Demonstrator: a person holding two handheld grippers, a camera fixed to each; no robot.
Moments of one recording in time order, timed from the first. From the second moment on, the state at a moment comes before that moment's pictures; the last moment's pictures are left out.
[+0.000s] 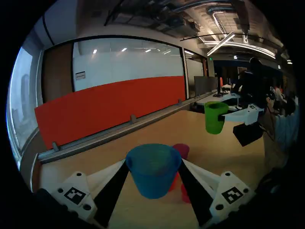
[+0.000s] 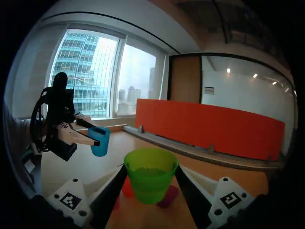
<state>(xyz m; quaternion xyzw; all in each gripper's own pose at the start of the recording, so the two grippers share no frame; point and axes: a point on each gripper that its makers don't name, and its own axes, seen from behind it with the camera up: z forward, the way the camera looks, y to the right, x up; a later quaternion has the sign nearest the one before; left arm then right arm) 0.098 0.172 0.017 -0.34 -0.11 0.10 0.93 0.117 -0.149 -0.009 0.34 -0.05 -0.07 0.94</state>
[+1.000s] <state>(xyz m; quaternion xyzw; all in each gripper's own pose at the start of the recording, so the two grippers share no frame) 0.020 0.167 0.032 -0.34 -0.19 0.14 0.91 0.050 -0.106 0.007 0.32 -0.14 -0.10 0.93</state>
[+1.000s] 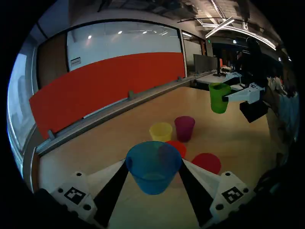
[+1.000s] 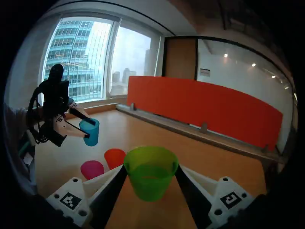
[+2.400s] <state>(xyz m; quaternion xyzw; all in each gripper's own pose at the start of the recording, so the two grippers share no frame) -0.068 0.165 0.040 -0.34 -0.29 0.16 0.88 -0.022 -0.078 0.015 0.31 -0.23 -0.13 0.91</state>
